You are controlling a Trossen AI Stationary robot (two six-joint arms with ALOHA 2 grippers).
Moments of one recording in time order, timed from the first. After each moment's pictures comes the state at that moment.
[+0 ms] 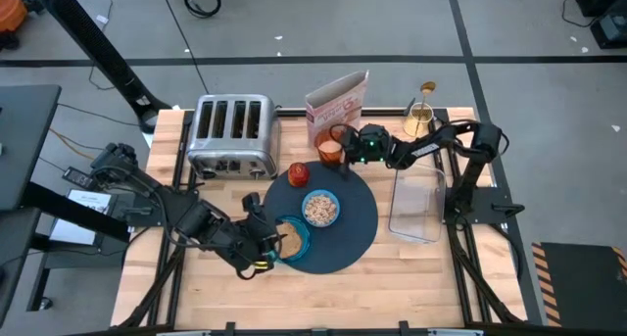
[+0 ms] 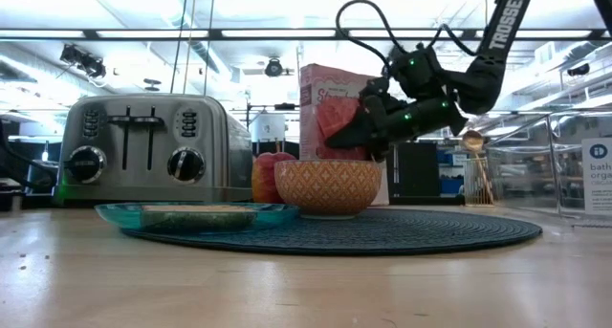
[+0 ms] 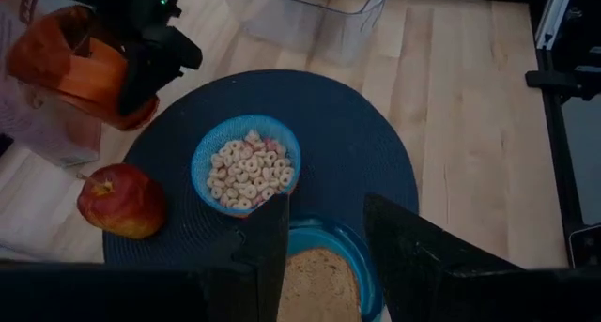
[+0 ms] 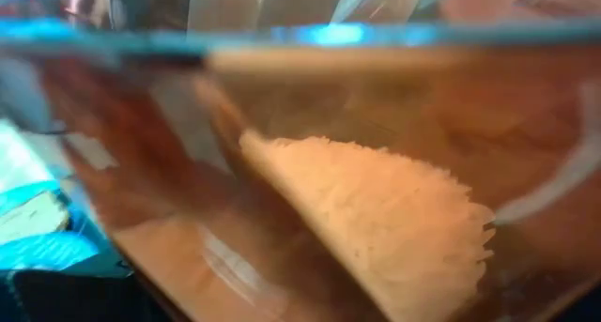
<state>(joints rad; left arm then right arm) -0.58 1.46 1.34 -0.73 -0.66 -0.58 -0.44 1.76 0.64 0.84 -0.29 0.07</state>
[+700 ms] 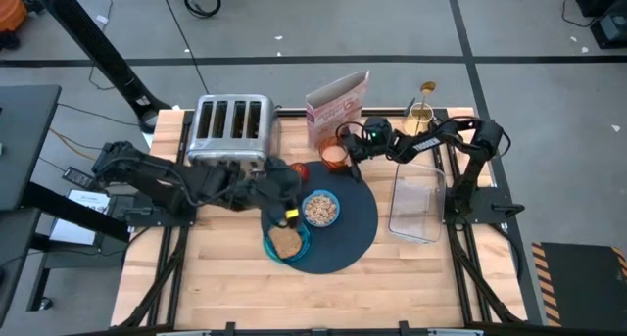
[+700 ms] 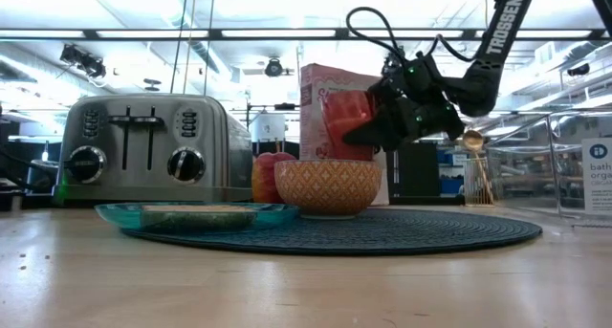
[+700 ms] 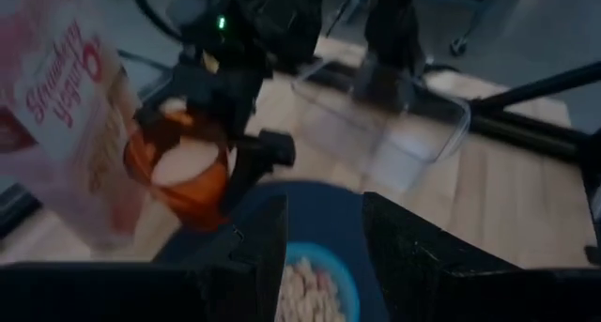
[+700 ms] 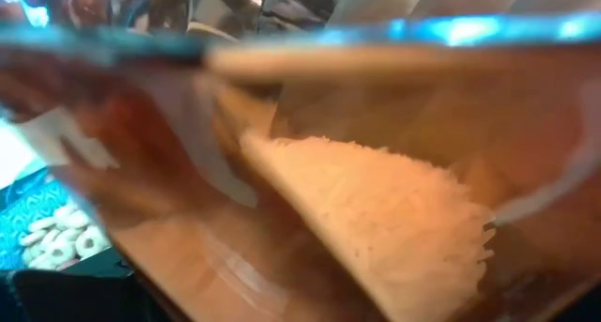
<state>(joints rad) -0.28 1.46 1.34 -0.42 -0.58 -0.42 -0.54 1.76 0.65 0.80 -0.69 -0.17</state>
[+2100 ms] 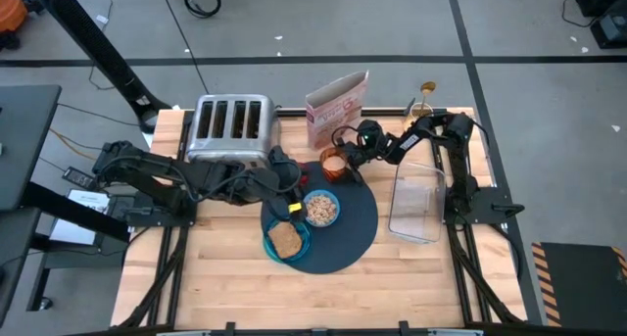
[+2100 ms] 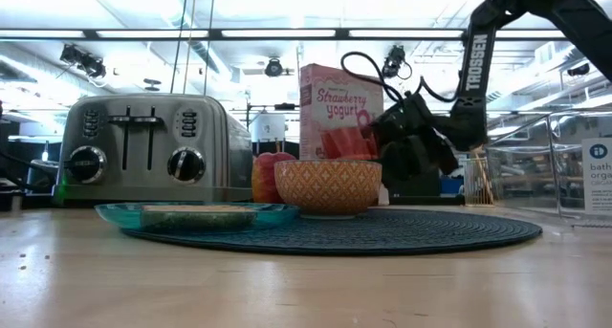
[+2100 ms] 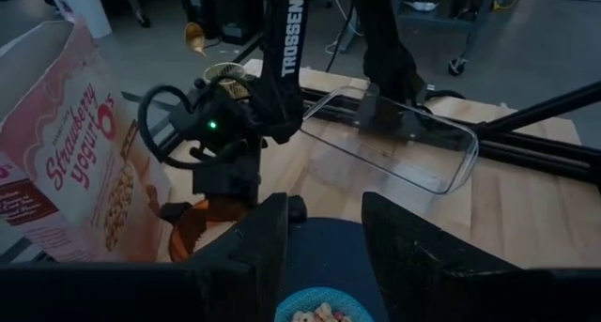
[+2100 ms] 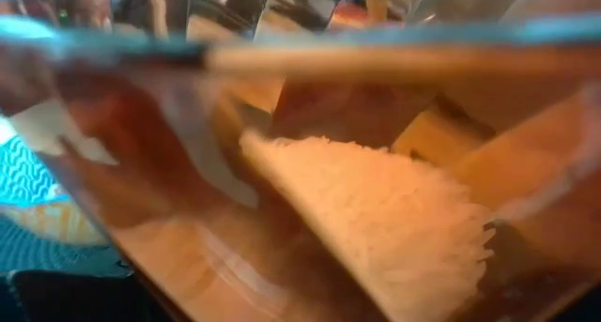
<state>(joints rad) -0.23 1.46 1.34 -0.30 -0.58 -0.26 -0.59 2.02 0.70 0.91 -0.93 -0.24</state>
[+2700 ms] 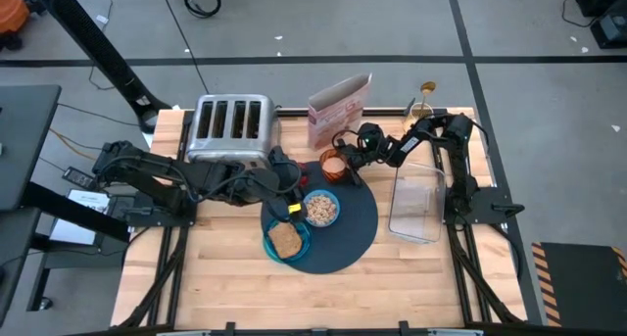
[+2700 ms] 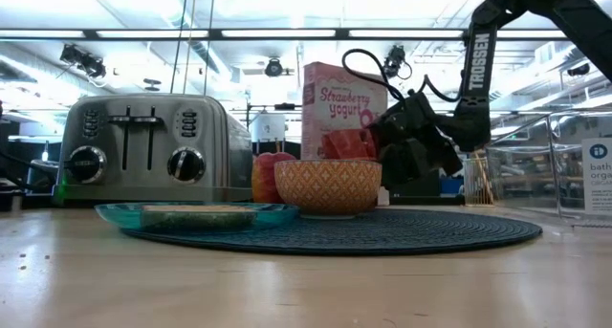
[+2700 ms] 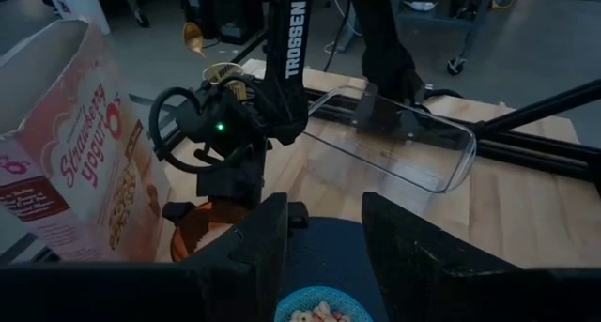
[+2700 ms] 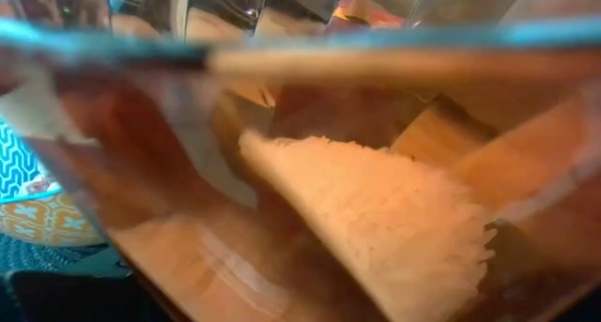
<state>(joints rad) -0.23 1.46 1.34 -0.30 -0.58 -0.26 -0.57 2.02 0.67 0.95 -0.86 -0.24</state>
